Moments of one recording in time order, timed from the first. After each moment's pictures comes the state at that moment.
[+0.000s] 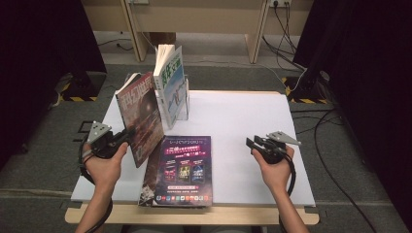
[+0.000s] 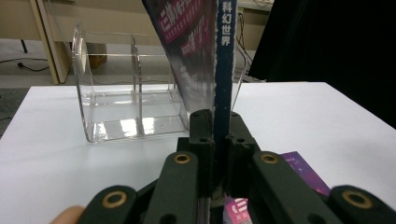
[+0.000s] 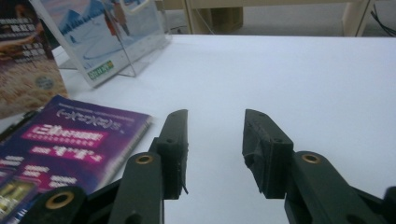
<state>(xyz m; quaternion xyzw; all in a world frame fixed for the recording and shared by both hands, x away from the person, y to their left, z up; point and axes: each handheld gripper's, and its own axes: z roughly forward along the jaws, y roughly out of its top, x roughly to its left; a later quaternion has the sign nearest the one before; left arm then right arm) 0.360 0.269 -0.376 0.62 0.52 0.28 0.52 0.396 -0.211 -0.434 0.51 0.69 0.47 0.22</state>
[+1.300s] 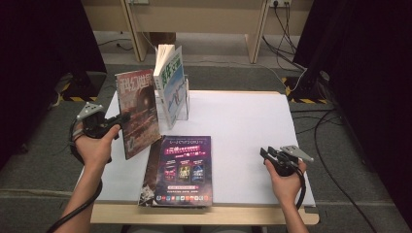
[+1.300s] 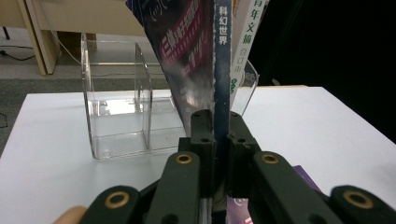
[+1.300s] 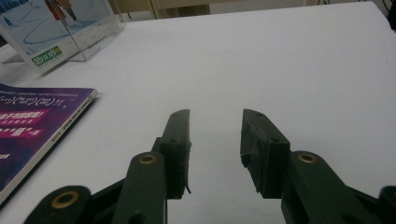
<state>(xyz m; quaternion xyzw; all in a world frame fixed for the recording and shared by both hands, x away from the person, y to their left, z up) 0.402 0.294 -0.346 0.63 0.53 0.25 0.52 0.378 -0.244 -0.468 0.55 0.66 0.46 0.24</state>
